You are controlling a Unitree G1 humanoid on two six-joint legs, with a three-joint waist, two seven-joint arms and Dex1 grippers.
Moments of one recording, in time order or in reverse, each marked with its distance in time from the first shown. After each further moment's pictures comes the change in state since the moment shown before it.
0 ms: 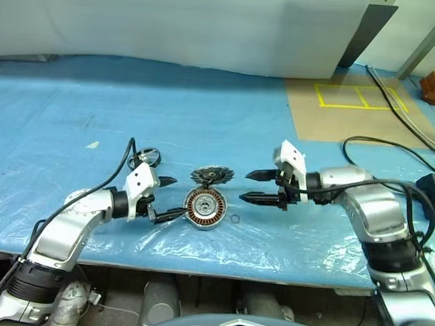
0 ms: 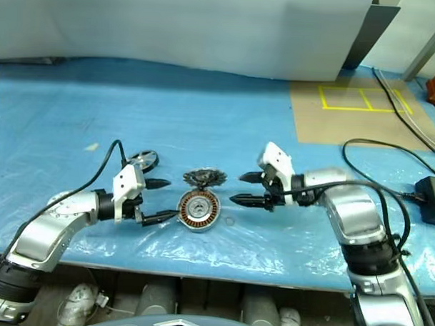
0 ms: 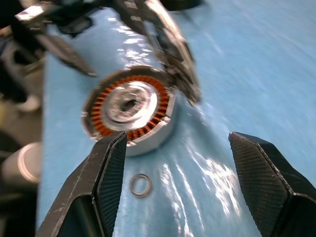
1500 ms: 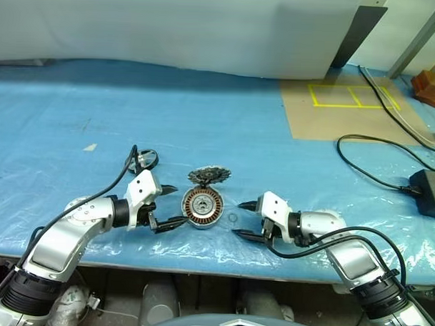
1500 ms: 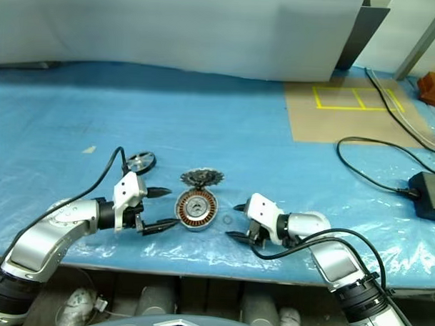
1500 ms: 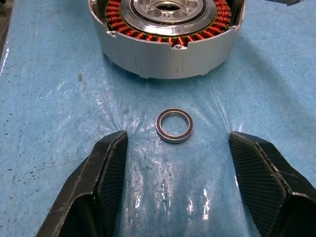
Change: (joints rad) left arm 0.062 0.026 -0.007 -0.060 -0.015 0.066 0.043; right arm 0.193 -0.048 0.269 0.214 -0.173 -0.644 -0.115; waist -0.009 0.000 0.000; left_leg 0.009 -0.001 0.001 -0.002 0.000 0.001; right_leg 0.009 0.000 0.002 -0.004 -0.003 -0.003
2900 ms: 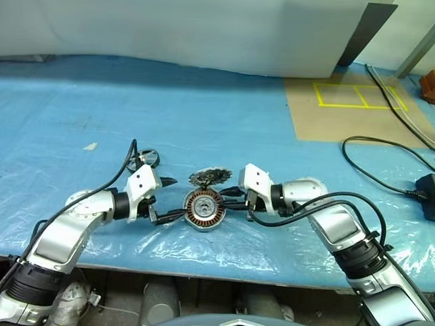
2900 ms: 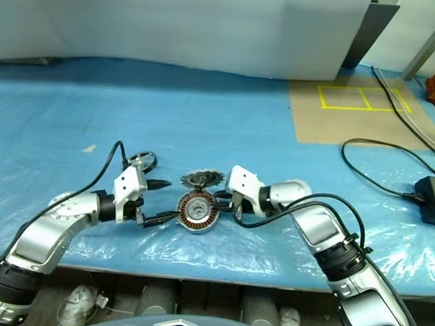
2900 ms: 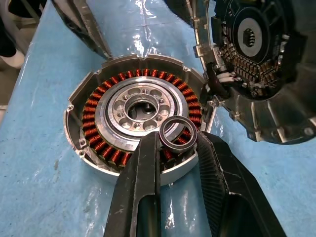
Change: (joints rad) left arm -0.030 0.002 -0.007 0.061 0.037 -0.092 -0.015; right arm -0.299 0.071 0.057 0.013 0.065 0.194 0.086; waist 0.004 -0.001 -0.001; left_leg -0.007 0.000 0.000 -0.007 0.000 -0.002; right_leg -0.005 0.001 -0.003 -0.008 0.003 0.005
